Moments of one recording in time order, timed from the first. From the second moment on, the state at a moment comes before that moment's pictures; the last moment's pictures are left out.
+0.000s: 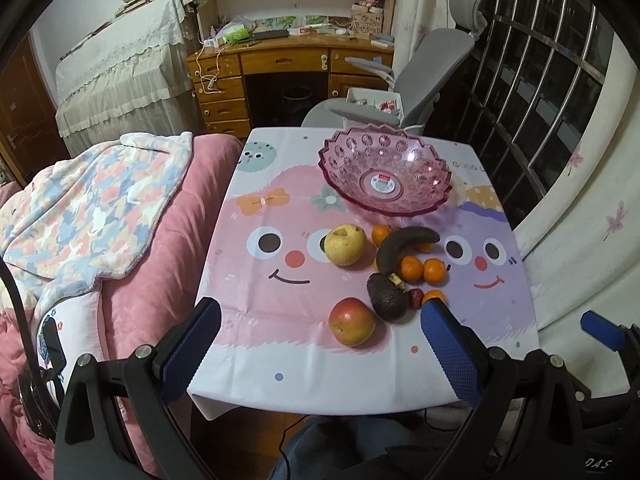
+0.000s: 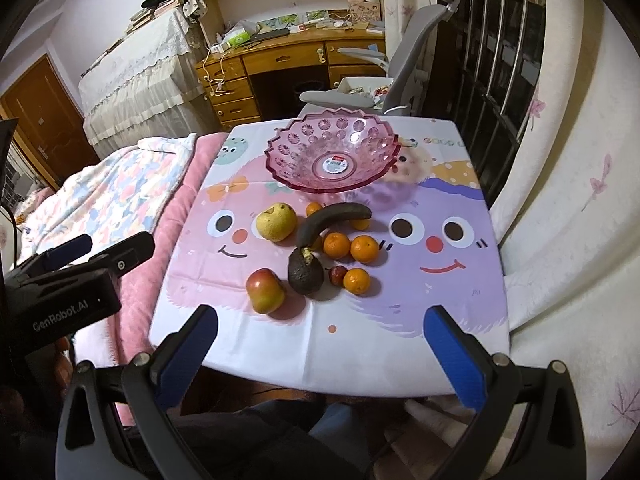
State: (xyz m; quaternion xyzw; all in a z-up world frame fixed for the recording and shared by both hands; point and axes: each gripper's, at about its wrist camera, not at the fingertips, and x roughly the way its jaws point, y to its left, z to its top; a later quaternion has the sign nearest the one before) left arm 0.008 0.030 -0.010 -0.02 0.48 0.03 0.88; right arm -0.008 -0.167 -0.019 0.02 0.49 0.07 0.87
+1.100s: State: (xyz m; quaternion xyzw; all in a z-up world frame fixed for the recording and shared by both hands) left arm 0.111 -0.001 -0.187 0.01 0.68 -0.06 0.73; right arm 0.024 -0.161 -0.162 -0.12 0.52 0.02 0.84
